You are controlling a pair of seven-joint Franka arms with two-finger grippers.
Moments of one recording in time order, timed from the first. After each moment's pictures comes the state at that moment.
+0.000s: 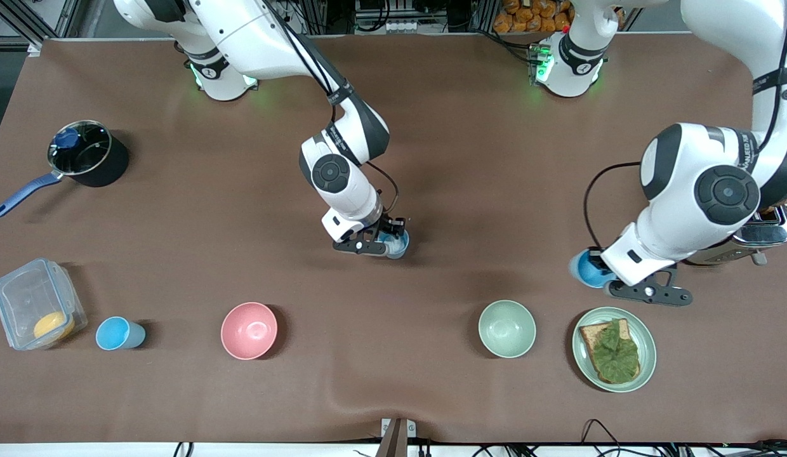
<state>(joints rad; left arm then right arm) -0.11 0.40 -0.13 -1.53 0.04 1.96 -0.09 0.76 0.67 -0.07 -1.60 0.34 2.41 0.64</state>
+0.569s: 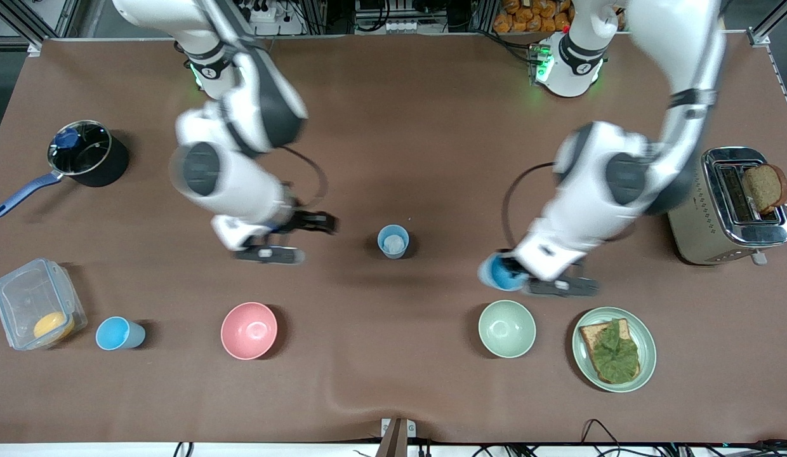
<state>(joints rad) -0.31 0.49 -0.18 -1.52 0.05 2.17 -0.52 0.62 0.38 -0.28 -1.53 0.33 1.81 0.34</state>
